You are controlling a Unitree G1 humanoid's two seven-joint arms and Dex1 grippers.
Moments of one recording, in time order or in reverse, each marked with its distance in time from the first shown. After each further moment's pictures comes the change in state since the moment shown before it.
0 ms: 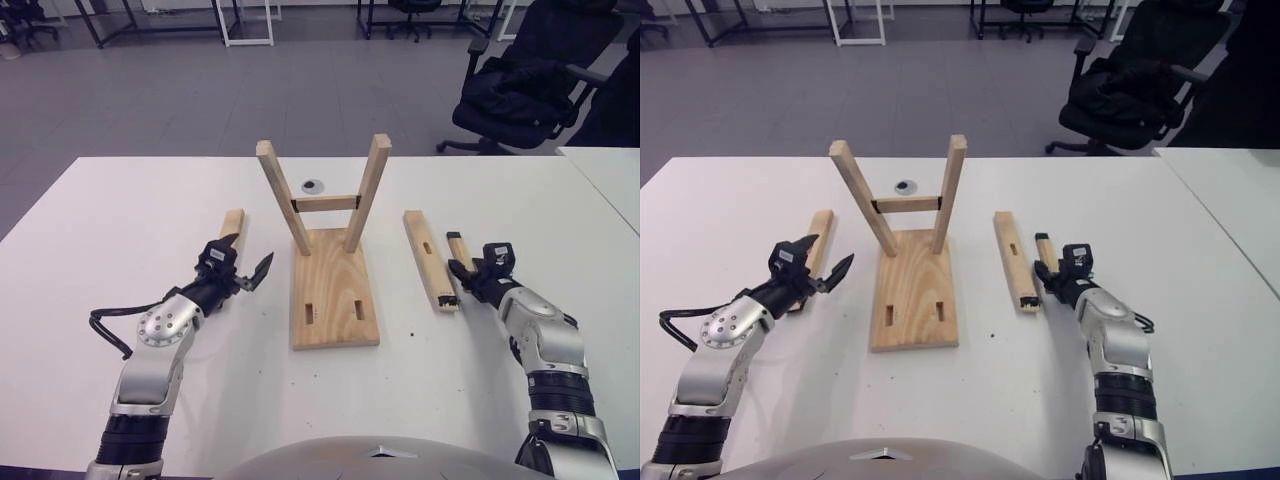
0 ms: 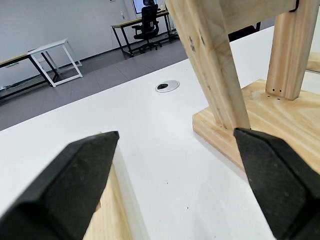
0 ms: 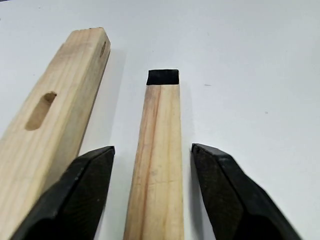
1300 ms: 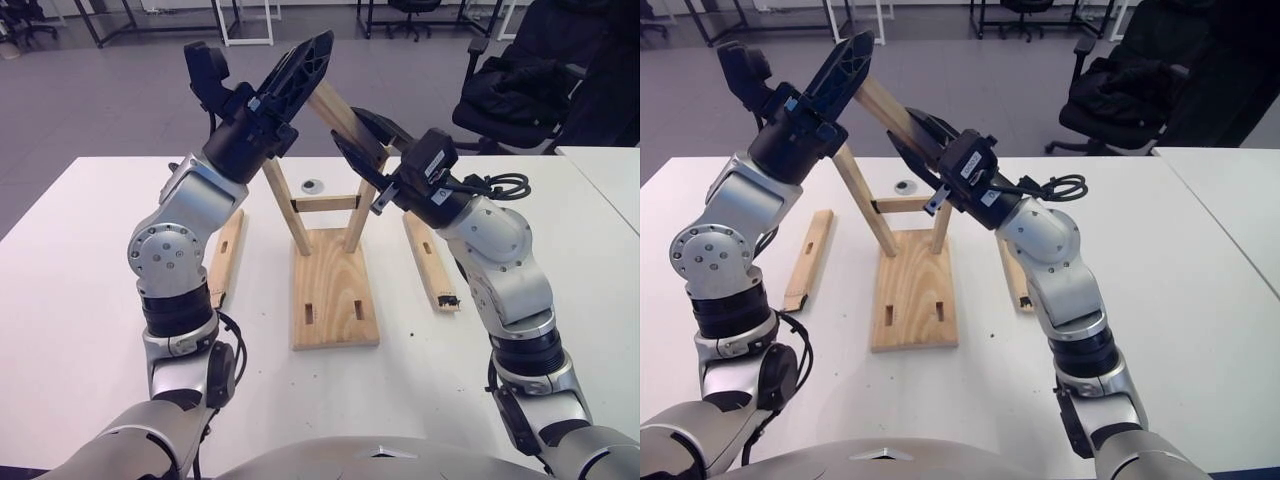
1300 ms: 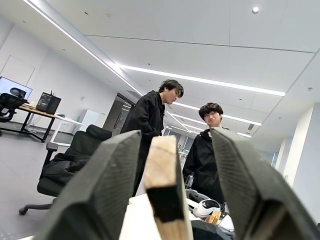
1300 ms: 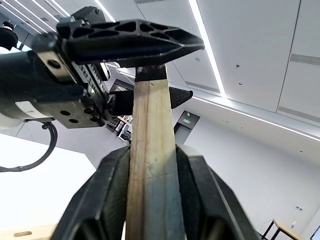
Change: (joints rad) left arm -0.711 -0.226 0.187 -0.082 -1.053 0.478 0.232; right arm -0.328 0.017 0.412 -0.543 -0.064 -0.429 0.131
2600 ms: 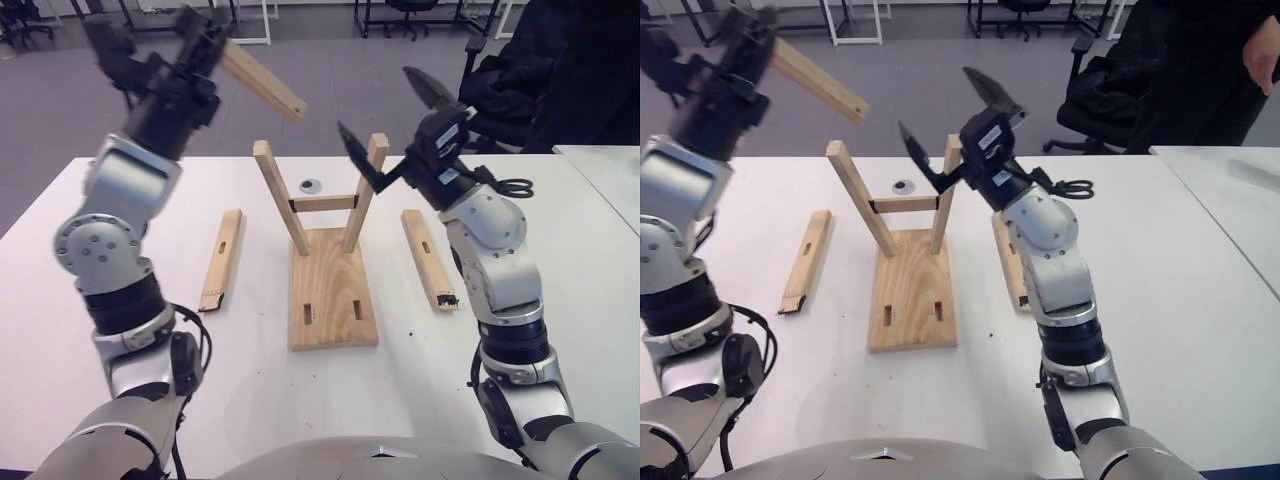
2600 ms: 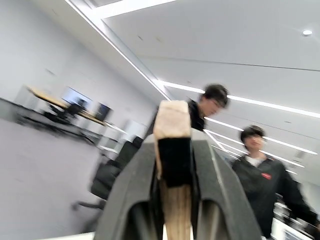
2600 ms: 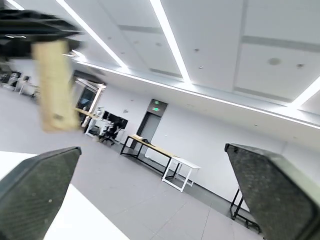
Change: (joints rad) left arm -0.021 0.278 0.236 0.083 -0.120 -0.016 0.182; right arm -0.022 0.084 -0.132 0.082 -0.022 0.039 -0.104
